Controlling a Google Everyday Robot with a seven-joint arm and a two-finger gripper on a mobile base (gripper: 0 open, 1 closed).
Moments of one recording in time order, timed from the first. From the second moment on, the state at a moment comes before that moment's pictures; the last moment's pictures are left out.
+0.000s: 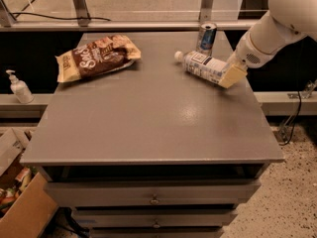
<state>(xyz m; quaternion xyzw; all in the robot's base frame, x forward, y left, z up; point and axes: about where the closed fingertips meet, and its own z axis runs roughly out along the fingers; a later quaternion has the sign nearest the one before) 0.655 -0.221 0.851 -0.53 0.81 -0.02 0.25</state>
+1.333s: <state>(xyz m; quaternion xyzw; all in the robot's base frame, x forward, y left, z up) 0.667 -0.230 0.859 -0.52 0.82 -0.03 0.25</state>
